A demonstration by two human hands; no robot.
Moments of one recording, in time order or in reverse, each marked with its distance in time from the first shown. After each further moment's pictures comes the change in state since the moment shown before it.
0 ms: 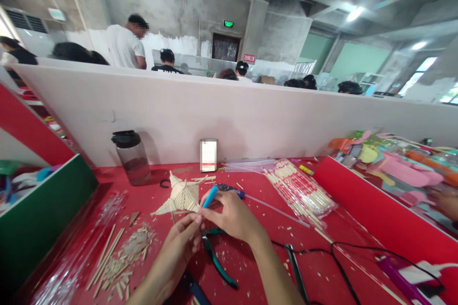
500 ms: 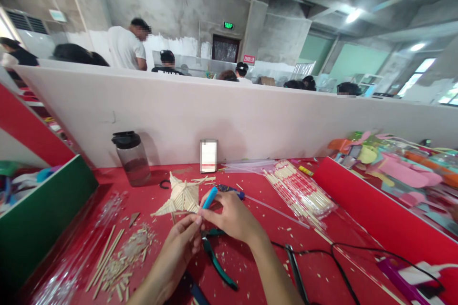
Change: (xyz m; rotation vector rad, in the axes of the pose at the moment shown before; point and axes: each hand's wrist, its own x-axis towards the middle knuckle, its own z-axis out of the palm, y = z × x) left_hand 0.000 0.002 0.002 0.011 0.014 -0.006; right_hand 0.000 -0.001 0.001 0.005 0.007 0.007
